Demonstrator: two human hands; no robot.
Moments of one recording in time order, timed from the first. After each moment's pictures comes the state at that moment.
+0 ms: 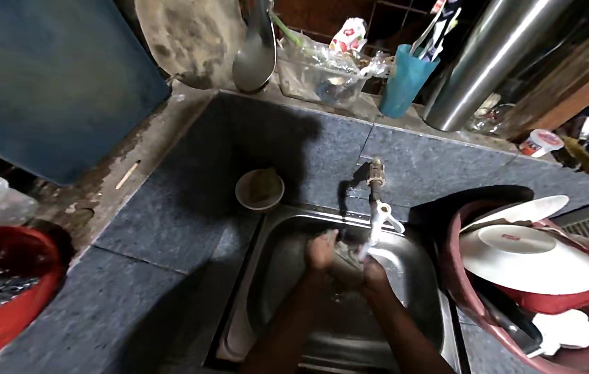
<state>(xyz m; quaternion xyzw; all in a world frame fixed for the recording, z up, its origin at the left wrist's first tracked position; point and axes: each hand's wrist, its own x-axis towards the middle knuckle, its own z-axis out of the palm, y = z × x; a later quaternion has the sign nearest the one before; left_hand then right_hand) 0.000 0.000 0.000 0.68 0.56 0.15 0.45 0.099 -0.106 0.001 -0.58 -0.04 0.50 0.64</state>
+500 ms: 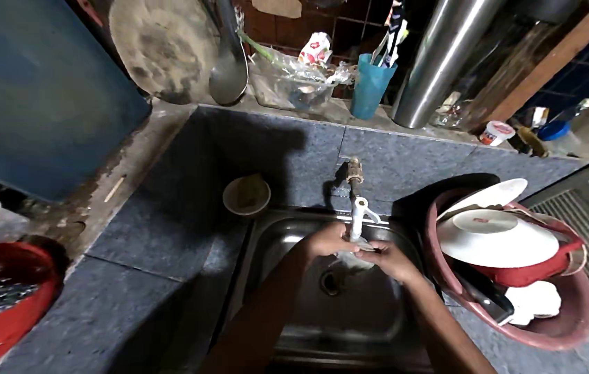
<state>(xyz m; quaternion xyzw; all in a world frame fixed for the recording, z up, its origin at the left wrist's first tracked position) 0.009 0.015 0.080 0.80 0.21 0.02 0.57 0.172 -0.131 0.066 -0.69 -0.44 0.42 0.39</state>
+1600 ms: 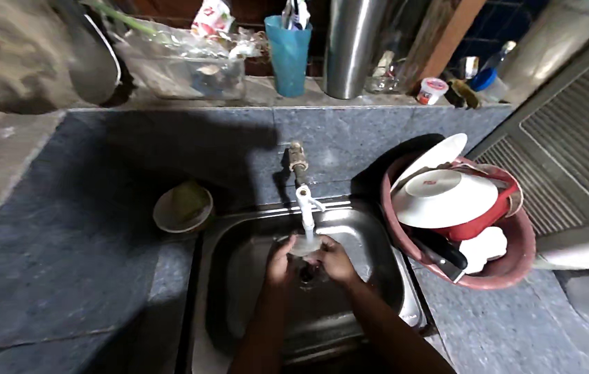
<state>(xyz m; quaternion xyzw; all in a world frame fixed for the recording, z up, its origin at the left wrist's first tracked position) 0.009 -0.038 -0.029 0.29 0.34 0.35 0.82 0.110 -0.129 0.024 -0.65 -0.22 0.47 0.56</state>
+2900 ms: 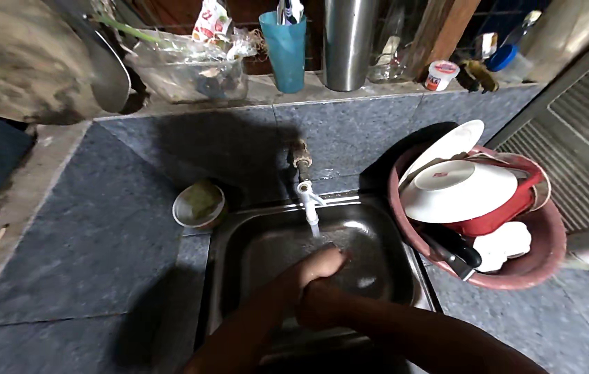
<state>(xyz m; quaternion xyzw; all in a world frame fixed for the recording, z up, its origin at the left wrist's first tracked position) 0.045 -0.068 0.075 0.80 0.29 -0.24 0.47 0.058 -0.172 0.042 -0.51 -0.82 0.25 0.01</state>
